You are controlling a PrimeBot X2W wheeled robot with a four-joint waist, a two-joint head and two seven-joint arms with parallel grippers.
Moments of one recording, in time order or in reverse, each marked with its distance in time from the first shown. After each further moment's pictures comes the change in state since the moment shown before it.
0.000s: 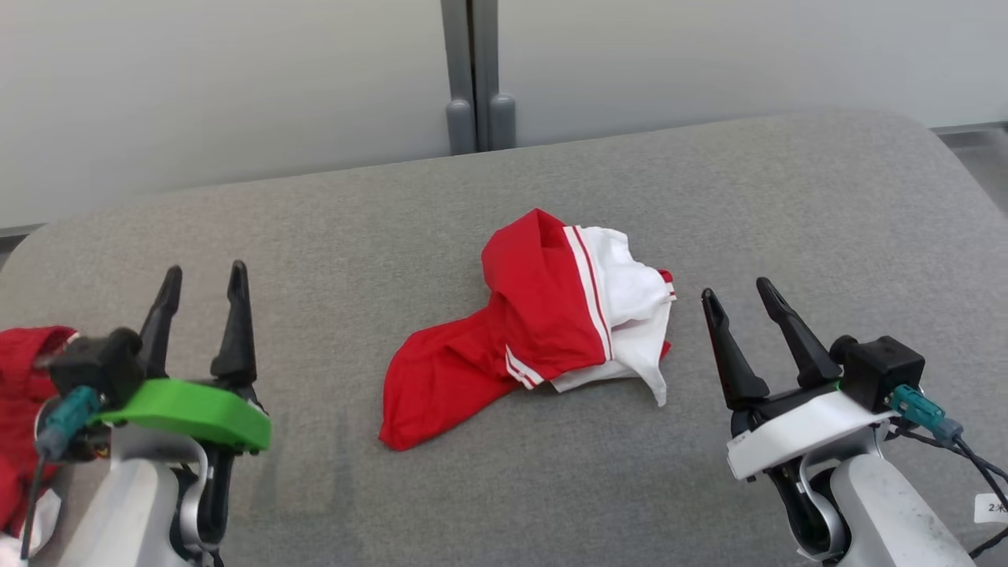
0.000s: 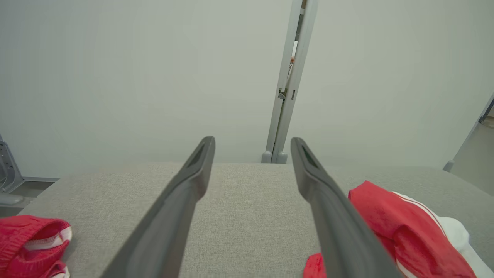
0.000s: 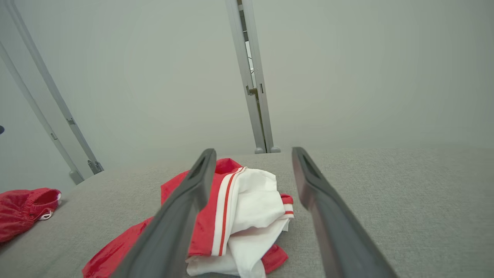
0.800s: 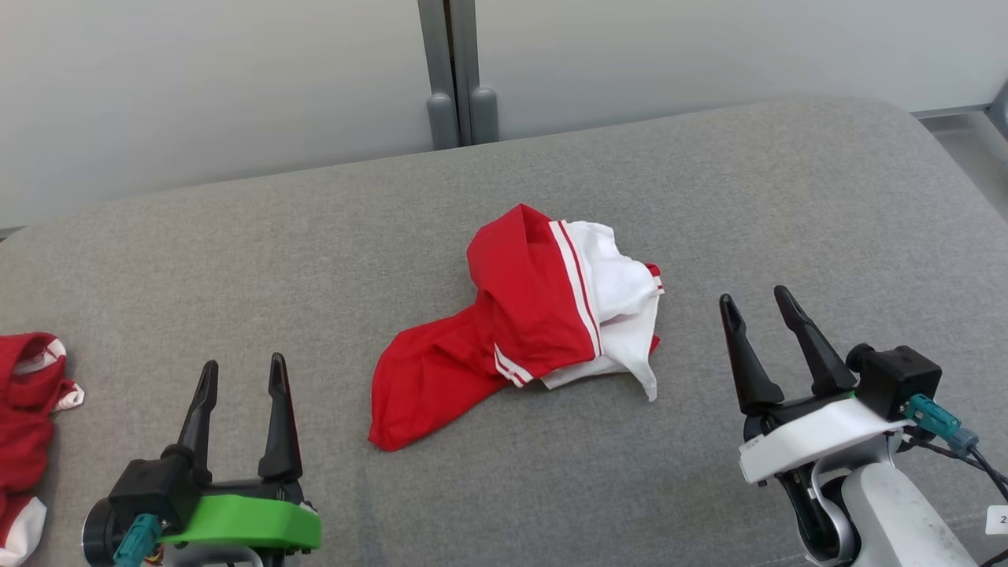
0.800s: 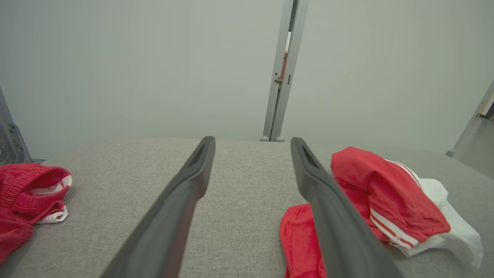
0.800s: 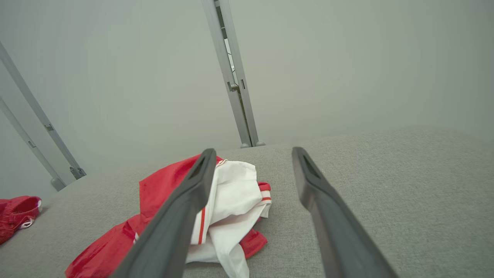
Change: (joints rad) left arm 0.297 -0.217 0.163 -0.173 0.282 -0.029 -0.062; right arm 0.031 0.011 -0.047 -0.004 0.000 0.000 0.000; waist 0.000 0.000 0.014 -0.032
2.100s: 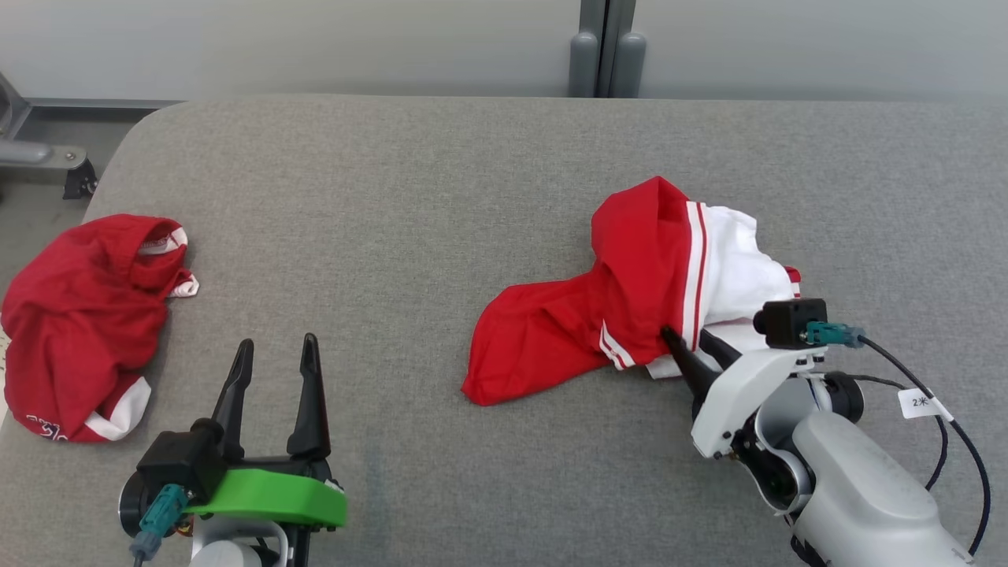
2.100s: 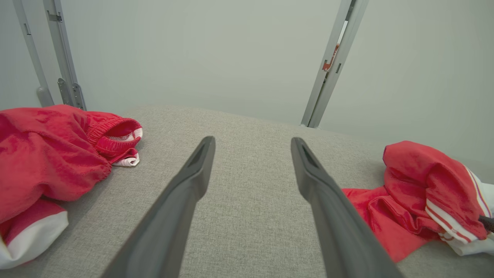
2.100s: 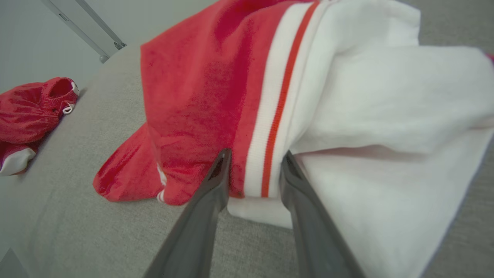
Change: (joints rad) left arm -0.071 -0.066 0.008 0.081 0.012 -0.074 0.000; right arm -0.271 -0.033 0.258 0.408 0.268 0.000 0.263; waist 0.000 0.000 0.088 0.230
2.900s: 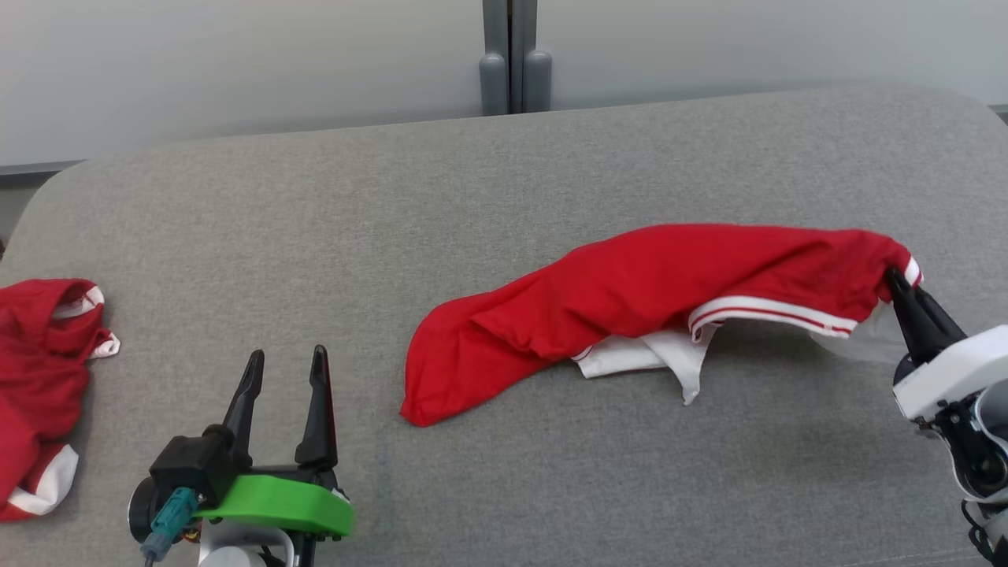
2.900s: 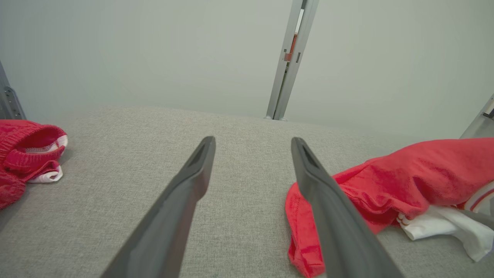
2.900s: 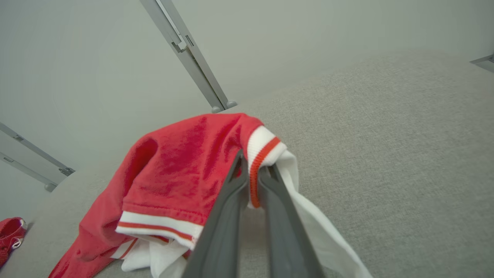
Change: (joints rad) left arm 0.004 -0.001 -0.009 0.034 0.005 -0.005 0.000; right arm 0.159 -0.286 -0.263 -0.268 0.246 0.000 -0.057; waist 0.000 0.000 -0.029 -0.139
